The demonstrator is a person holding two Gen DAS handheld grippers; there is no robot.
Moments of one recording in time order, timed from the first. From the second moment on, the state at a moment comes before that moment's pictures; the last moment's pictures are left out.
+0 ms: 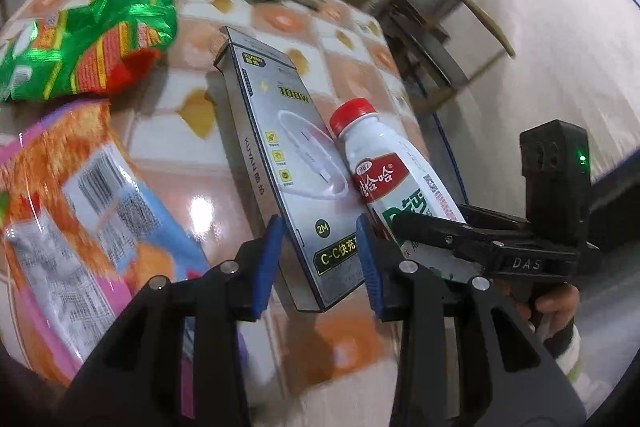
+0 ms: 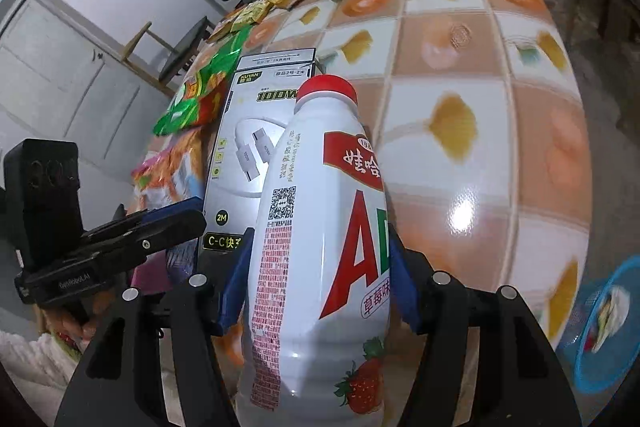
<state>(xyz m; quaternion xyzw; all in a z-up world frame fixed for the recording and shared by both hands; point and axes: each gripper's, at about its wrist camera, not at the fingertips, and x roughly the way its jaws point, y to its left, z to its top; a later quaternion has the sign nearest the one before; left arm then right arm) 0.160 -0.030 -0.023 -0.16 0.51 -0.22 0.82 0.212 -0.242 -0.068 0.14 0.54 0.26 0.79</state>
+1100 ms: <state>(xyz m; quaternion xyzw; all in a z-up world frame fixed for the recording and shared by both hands) 0.136 -0.129 -0.027 0.05 0.47 -0.20 0.86 0.125 -0.301 -0.077 0.22 0.48 0.10 0.84</state>
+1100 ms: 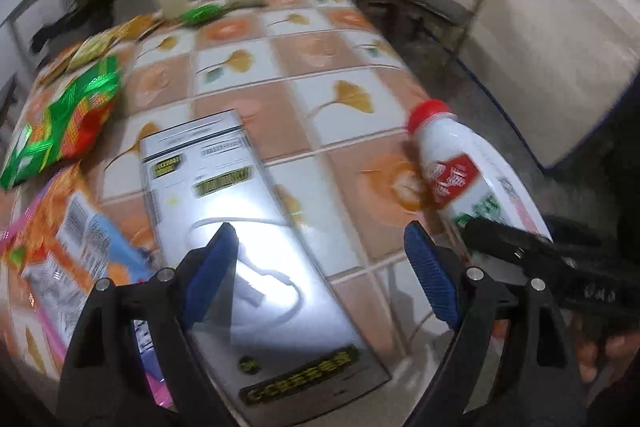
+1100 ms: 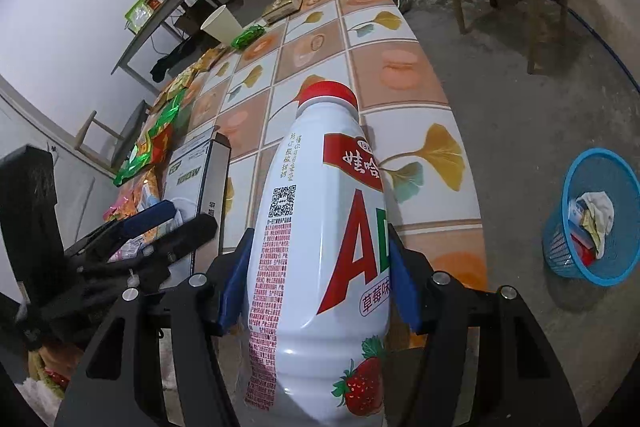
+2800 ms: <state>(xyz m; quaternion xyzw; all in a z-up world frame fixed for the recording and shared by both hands) 0.130 -0.144 -0.055 0.09 0.52 -0.16 0.83 0.129 -0.321 -0.091 0.29 0.48 0.12 0.82</state>
